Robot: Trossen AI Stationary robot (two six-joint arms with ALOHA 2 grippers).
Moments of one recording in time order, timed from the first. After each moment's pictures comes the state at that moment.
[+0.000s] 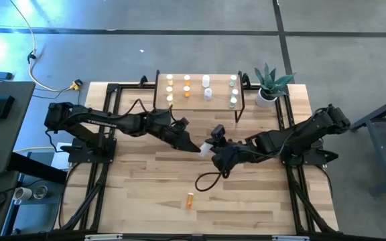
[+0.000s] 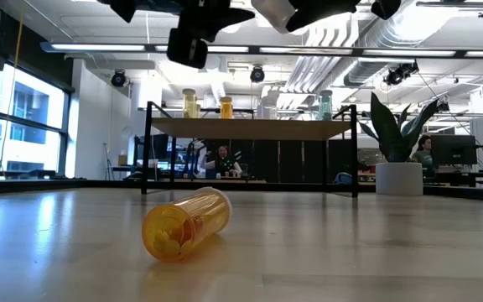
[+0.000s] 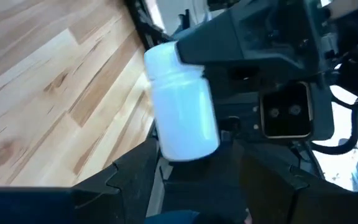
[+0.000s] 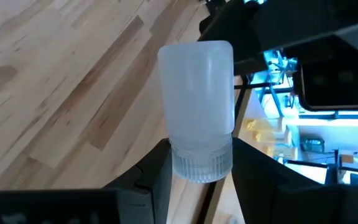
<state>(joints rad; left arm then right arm) 0.13 1.45 0.96 0.18 0.39 -1.25 0.35 1.51 1.29 -0.57 0.61 -0.72</state>
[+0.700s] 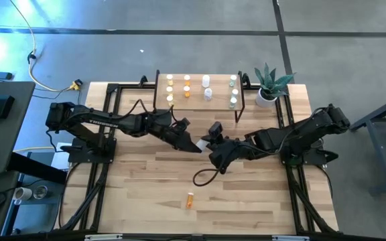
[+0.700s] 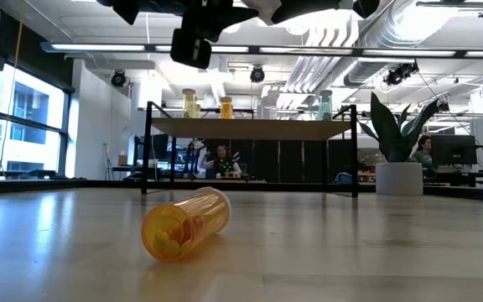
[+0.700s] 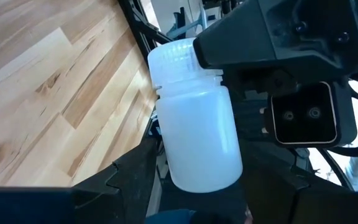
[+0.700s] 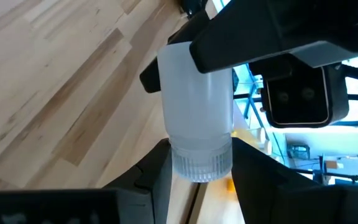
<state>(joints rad) 0.13 1.47 0.96 0.22 0.40 -1.25 0.31 1.51 1.29 -0.46 0.60 -0.81</state>
